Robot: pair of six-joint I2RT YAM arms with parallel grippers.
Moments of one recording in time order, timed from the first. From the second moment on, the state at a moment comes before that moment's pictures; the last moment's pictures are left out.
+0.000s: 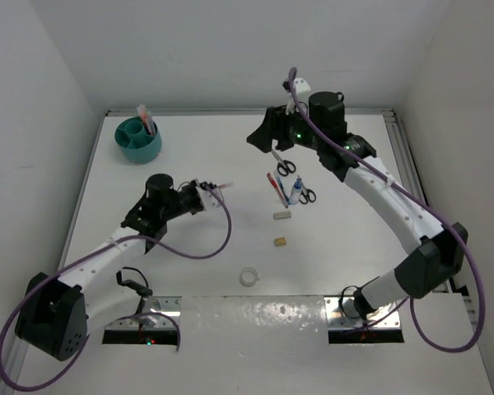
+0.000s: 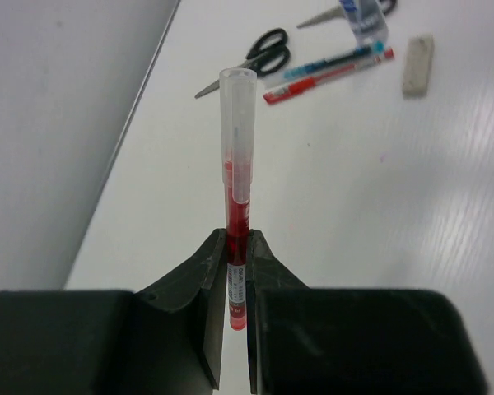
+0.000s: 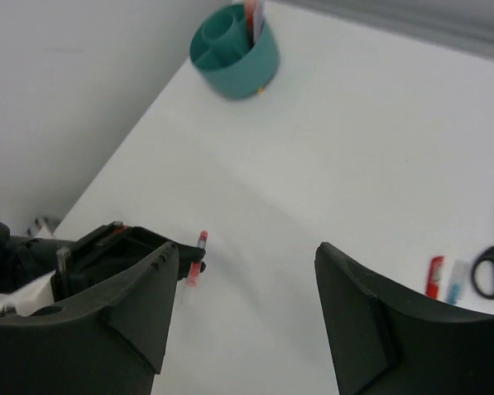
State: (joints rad) left arm -0.40 1.03 0.52 0.17 0.49 0.88; right arm 0.51 1.53 1.45 -0.27 -0.37 0.31
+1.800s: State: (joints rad) left arm 0.12 2.03 1.39 0.52 0.17 0.02; right arm 0.37 1.69 1.33 -0.14 -0.29 0.28
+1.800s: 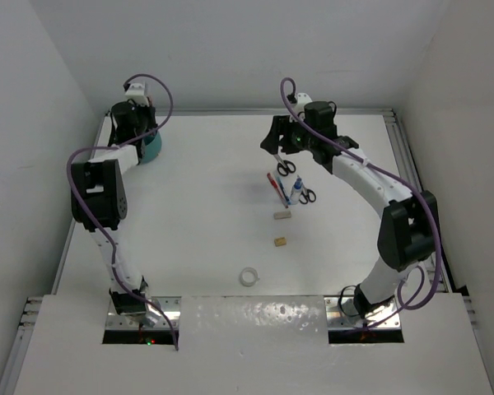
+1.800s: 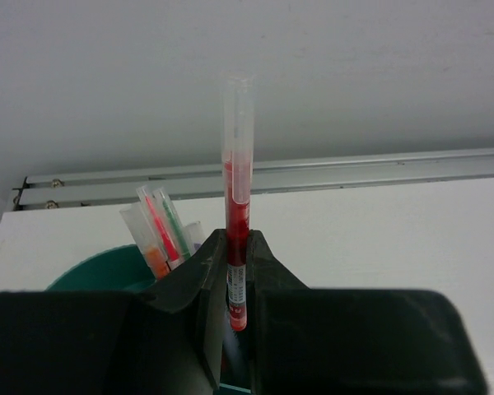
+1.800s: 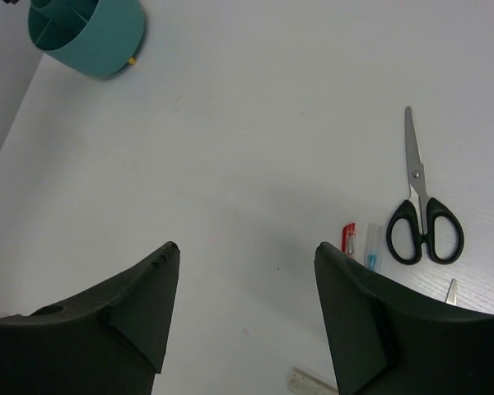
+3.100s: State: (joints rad) left arm 0.13 2.07 1.44 0.46 0.14 0.03; right arm 0.42 1.72 1.38 -0.29 -0.16 0.16
